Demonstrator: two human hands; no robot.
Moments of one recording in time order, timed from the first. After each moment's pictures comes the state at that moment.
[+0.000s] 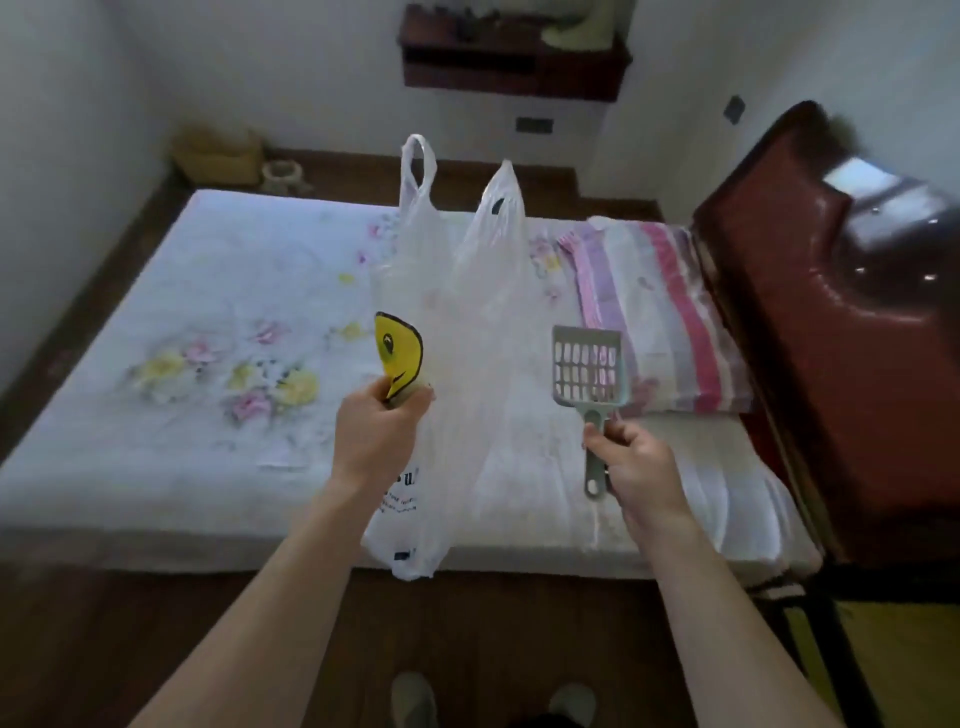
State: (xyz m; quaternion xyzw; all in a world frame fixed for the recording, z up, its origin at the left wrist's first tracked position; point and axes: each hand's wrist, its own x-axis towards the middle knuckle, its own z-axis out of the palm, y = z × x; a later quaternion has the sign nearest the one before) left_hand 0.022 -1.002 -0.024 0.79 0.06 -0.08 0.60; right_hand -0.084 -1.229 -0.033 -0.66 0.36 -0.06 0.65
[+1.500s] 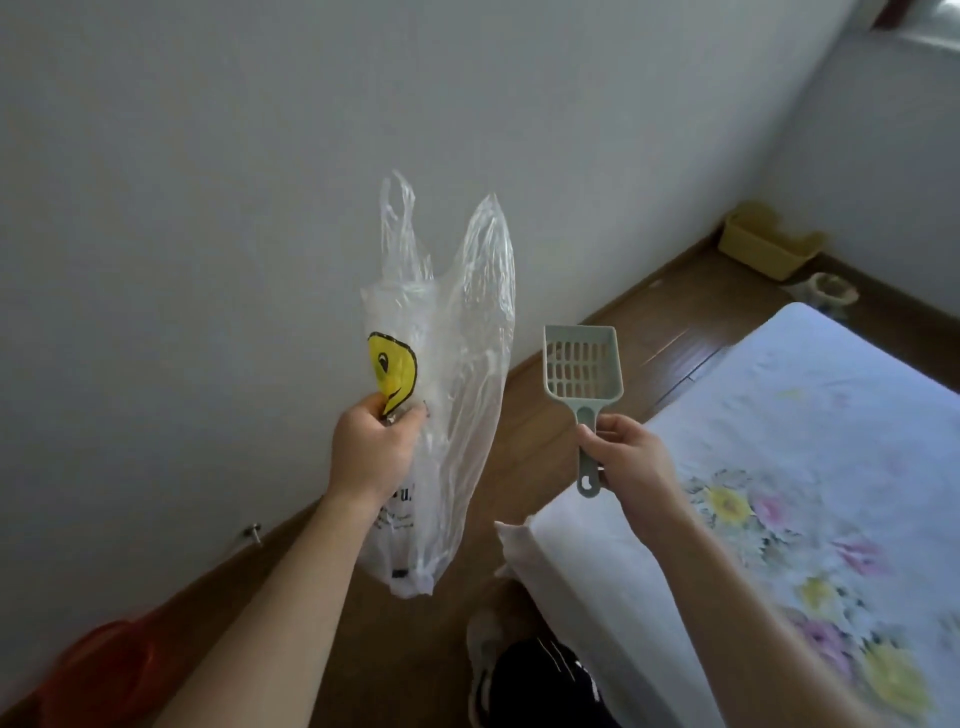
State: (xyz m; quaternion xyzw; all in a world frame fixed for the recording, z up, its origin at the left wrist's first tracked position) left_hand 0.184 -0.010 -0.012 0.72 0.38 0.22 0.53; right_hand 0.319 -0.223 -0.031 -0.74 0.01 0.26 0.63
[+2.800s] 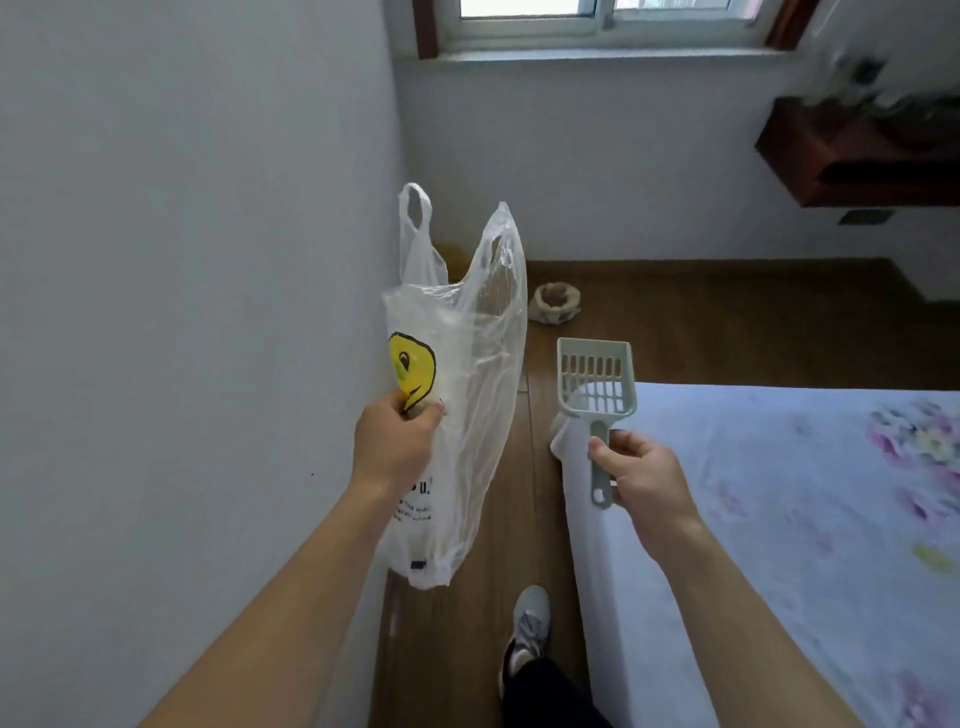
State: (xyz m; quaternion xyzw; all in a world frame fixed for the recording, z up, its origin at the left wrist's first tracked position) left_hand 1.178 0.000 -0.054 0.83 0.03 -0.07 0.55; right_hand 1.067 -0.224 -0.068 -0.66 0.34 -0.03 0.67
